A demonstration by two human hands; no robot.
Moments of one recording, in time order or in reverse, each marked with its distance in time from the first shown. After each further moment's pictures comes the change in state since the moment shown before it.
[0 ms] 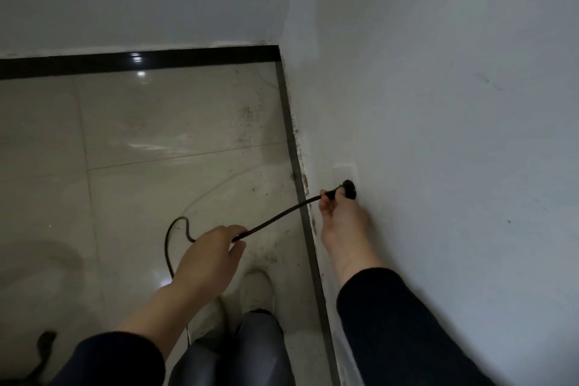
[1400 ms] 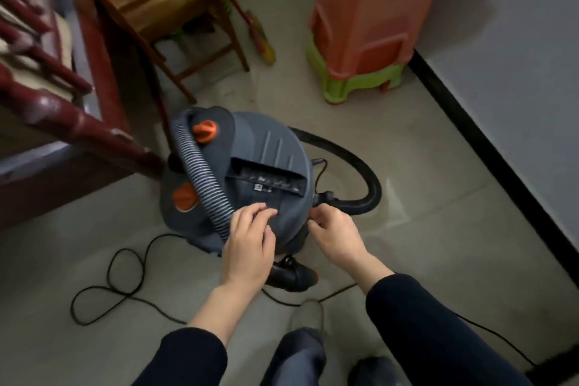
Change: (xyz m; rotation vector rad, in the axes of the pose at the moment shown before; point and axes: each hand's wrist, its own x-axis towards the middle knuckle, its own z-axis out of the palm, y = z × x) left_hand -0.564 -0.310 -0.008 -0.346 1.415 -0.791; right_hand -0.489 0.469 -0.102 -2.128 -1.753 -1.224
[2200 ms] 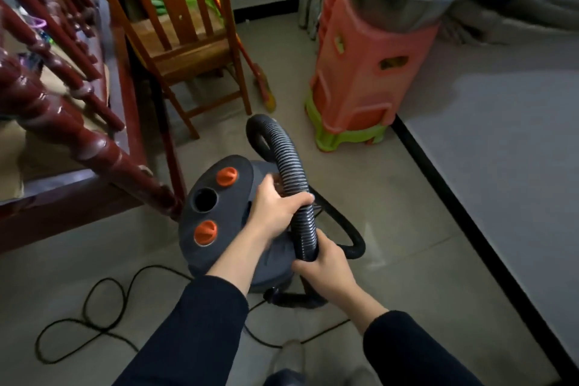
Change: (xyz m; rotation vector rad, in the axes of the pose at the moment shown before) left_hand 0.118 0.075 -0.098 -0.841 -0.228 -0.519; right_hand -0.040 -0.078 -0.032 0.214 0.014 -0.084
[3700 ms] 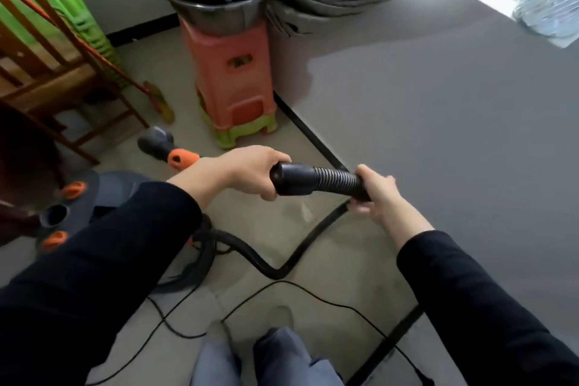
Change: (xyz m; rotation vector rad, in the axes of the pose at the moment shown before) left_hand -0.129 0.155 0.283 1.182 -0.785 0.495; right_hand -0.143 0.103 -0.405 0.731 0.610 0.663
